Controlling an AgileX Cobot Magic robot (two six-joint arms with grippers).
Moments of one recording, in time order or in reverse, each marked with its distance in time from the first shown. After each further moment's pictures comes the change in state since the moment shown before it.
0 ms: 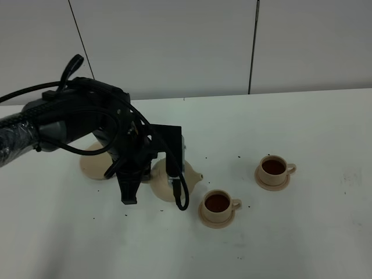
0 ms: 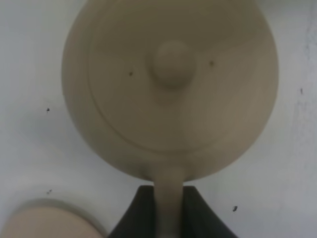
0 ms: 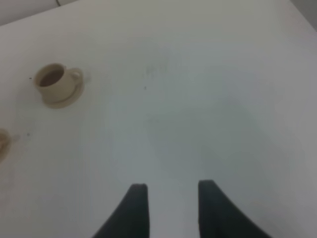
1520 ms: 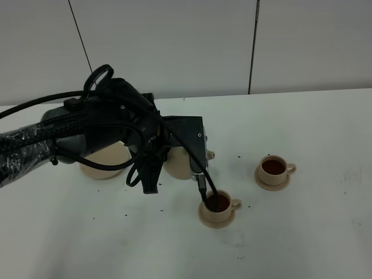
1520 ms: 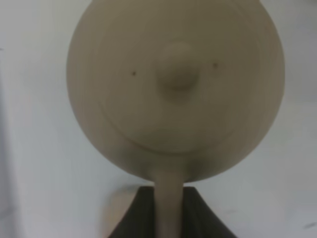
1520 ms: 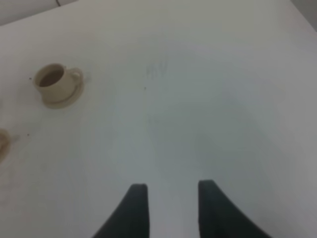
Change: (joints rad) left arm -0.134 -0.034 0.000 0.297 -0.094 -0.367; right arm 0.000 0.000 0.000 0.000 0.000 0.000
